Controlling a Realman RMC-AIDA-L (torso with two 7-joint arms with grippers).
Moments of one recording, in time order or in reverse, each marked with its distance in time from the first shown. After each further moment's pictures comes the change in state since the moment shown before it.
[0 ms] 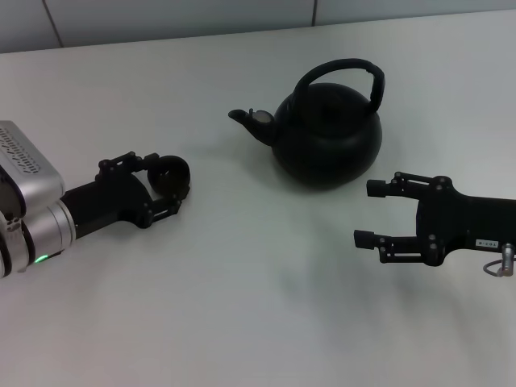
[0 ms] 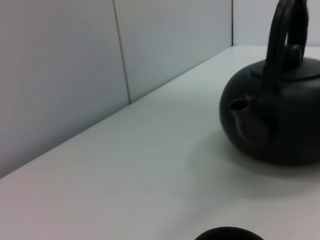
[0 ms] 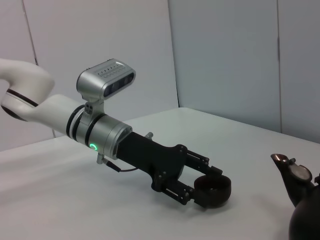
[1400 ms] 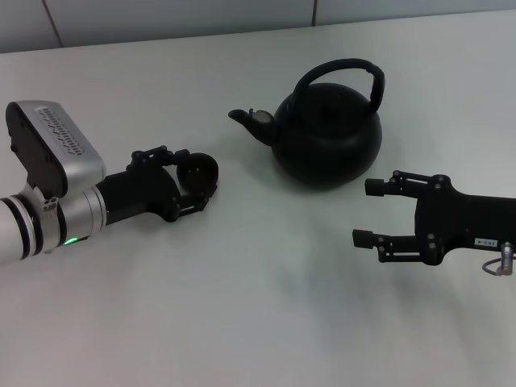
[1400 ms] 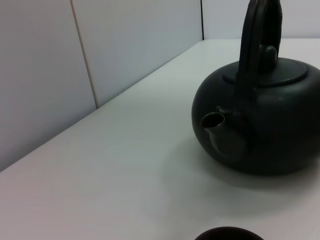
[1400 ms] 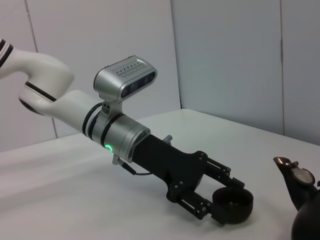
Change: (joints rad) left arm -0.128 0.000 0.043 -0.100 -0.002 -0.045 0.005; right arm 0.005 0.000 0.000 0.000 0.000 -0.005 -0.003
